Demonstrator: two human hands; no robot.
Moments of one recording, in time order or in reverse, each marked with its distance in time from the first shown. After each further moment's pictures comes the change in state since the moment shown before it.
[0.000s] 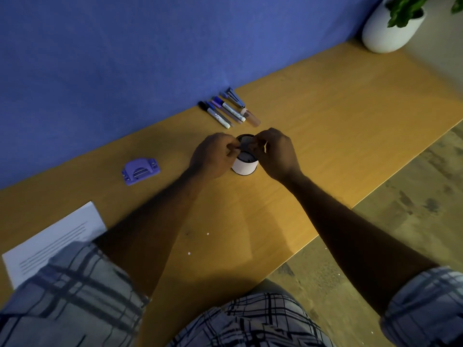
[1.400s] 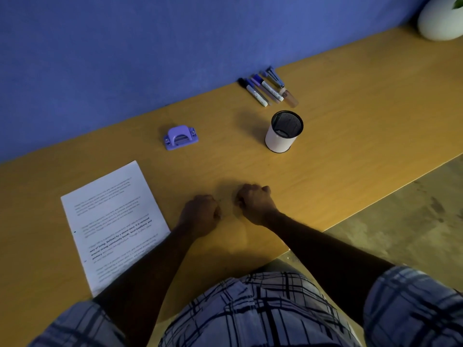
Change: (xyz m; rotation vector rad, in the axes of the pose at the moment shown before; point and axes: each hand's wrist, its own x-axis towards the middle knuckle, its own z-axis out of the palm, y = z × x) left_hand -0.210 -0.097 0.032 0.230 -0.289 -0.201; right_hand -0.136 -0.066 0.130 -0.200 -0.612 -0.024
